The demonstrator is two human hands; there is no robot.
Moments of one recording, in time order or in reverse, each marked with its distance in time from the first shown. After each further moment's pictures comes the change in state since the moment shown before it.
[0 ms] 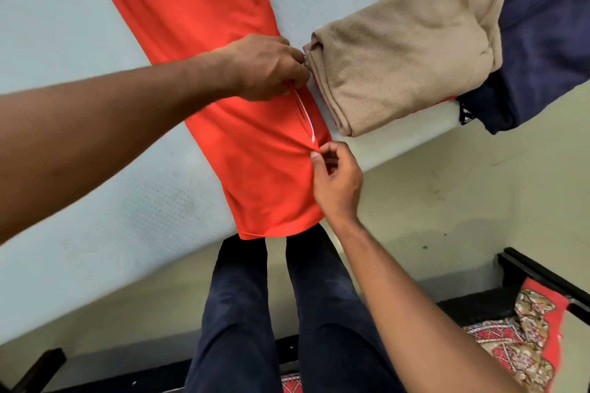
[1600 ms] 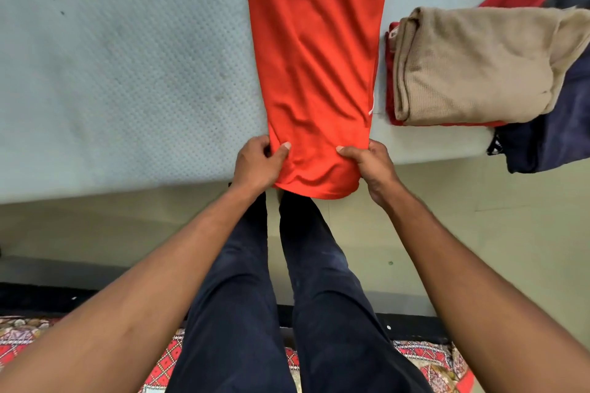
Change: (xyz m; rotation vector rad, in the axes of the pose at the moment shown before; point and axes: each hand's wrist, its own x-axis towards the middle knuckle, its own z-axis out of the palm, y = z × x) left_hand -0.117 0.193 0.150 -1.347 0.627 -1.408; right_hand 0.025 0.007 -0.019 0.019 -0.602 0.456
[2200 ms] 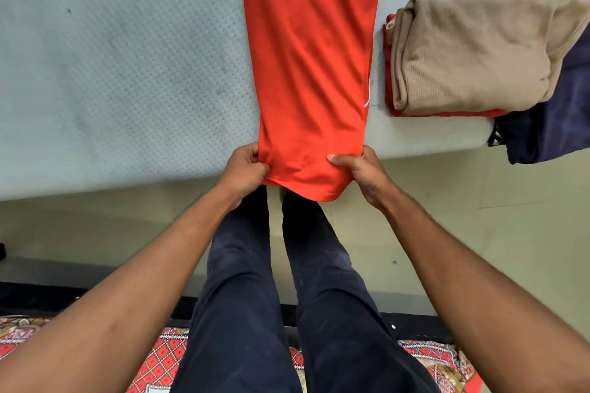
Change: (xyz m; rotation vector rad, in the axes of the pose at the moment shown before) left_hand -0.025 -0.009 -0.022 -0.275 -0.200 -0.151; right_hand -0.019 0.018 0.006 0.030 -0.121 -0.021
